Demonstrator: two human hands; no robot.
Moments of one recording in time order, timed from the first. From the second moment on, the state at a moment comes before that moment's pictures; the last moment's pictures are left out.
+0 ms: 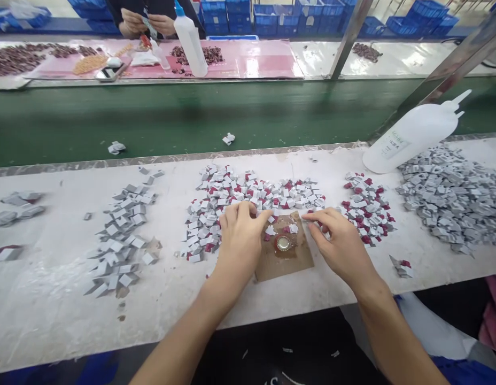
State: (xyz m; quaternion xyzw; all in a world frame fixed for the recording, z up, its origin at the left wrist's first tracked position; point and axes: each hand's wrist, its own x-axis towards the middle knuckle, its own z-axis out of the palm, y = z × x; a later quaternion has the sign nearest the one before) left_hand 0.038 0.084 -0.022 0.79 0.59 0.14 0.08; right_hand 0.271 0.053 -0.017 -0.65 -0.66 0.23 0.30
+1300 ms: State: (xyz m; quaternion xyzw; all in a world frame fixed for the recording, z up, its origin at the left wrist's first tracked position) left_hand -0.034 0.083 -0.007 0.75 0.60 0.28 0.01; right_hand 0.296 0.040 -0.037 -0.68 -0.68 0.09 0.24
